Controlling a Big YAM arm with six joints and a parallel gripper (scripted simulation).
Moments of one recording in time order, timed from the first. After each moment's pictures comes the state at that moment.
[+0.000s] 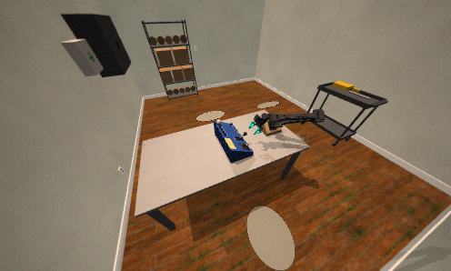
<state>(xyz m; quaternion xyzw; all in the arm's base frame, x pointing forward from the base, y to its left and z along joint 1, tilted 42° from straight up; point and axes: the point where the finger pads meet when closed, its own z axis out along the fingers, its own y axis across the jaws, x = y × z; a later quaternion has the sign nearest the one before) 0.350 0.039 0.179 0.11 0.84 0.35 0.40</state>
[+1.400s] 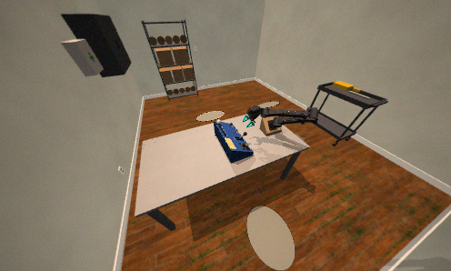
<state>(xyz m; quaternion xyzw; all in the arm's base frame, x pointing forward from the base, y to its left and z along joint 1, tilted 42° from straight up) 0.381 -0.046 0.125 0.13 0.84 0.34 0.39</state>
